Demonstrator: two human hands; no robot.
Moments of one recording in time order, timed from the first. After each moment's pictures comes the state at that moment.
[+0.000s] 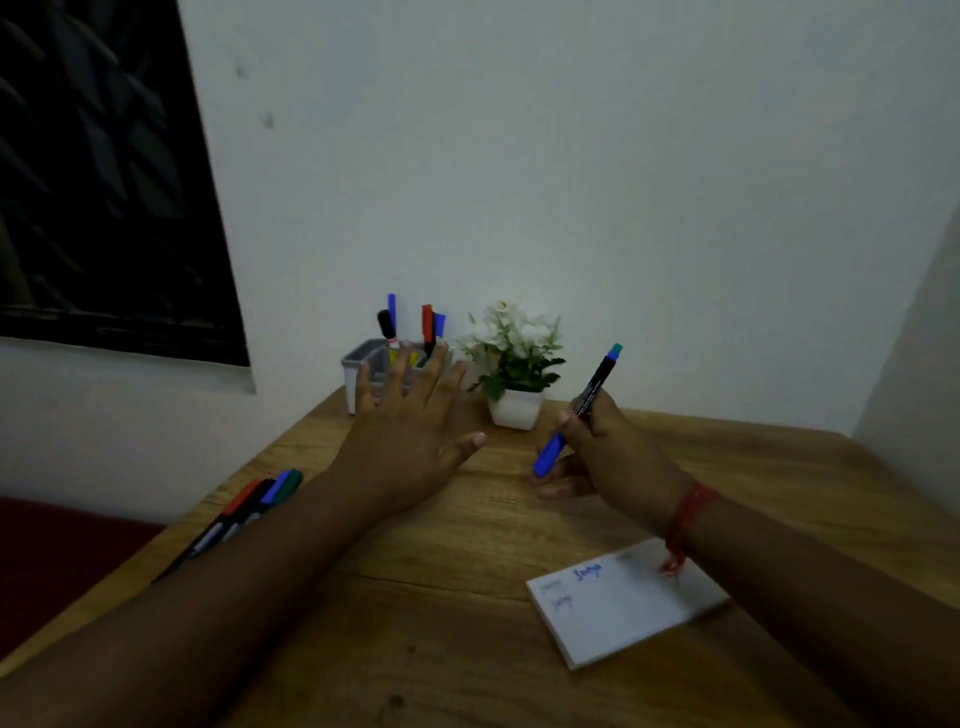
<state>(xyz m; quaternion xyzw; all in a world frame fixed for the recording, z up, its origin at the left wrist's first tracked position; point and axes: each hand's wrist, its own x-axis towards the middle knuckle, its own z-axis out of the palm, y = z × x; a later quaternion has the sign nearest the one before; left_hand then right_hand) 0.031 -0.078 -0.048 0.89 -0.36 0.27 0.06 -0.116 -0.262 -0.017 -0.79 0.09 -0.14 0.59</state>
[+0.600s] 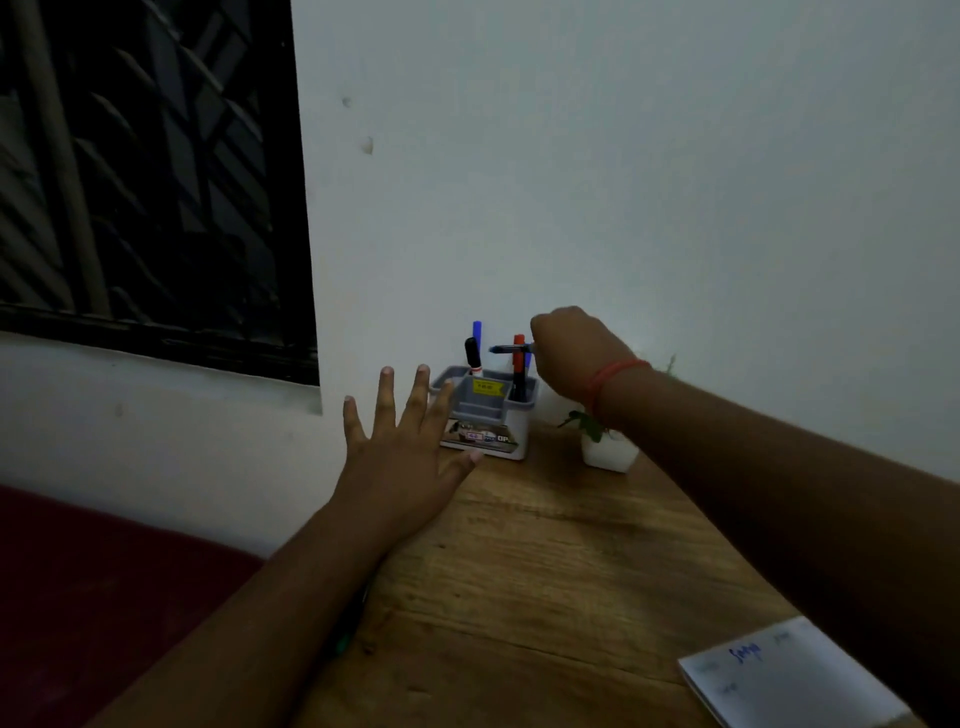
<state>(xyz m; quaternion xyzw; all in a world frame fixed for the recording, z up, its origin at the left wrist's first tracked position) 0.100 0.007 -0.061 0.93 -0.27 0.22 0.08 0.062 -0.190 0.066 -0.97 0.06 -0.22 -0.09</state>
